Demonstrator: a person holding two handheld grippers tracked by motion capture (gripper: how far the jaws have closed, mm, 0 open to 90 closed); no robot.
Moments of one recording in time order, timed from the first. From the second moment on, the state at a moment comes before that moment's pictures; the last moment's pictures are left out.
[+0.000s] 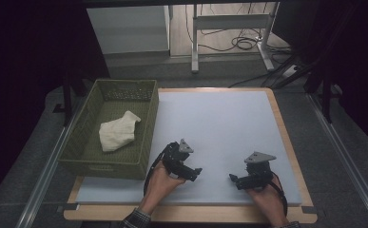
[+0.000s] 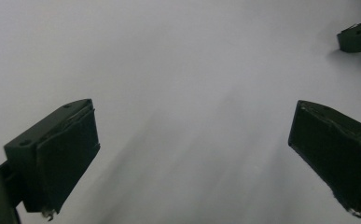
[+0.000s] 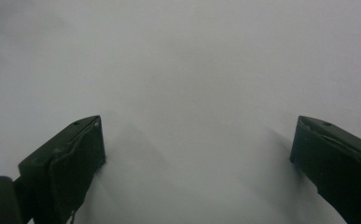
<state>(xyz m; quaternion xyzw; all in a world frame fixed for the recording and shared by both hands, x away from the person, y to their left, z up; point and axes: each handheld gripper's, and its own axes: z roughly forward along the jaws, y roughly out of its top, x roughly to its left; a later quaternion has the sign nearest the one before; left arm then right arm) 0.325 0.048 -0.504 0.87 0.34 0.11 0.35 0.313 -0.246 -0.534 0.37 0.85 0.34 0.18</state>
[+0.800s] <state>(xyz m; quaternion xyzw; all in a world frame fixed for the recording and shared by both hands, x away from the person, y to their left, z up) 0.330 0.059 -0.442 0.88 0.32 0.10 0.34 0.313 -0.246 -0.534 0.37 0.85 0.34 0.18</state>
